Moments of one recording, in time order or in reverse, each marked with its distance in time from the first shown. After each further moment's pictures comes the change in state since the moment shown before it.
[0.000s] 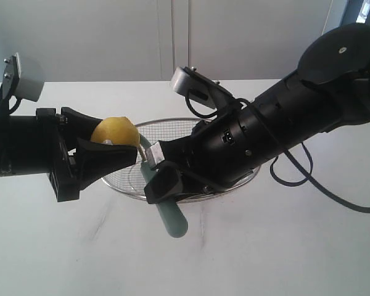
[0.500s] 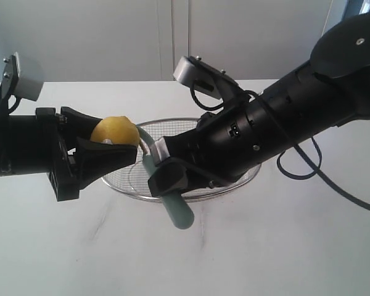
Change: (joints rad) left arm 0.000 0.000 0.000 -0.002 0.000 0.000; right arm 0.000 -0.046 0.000 -0.033 -0.017 0.000
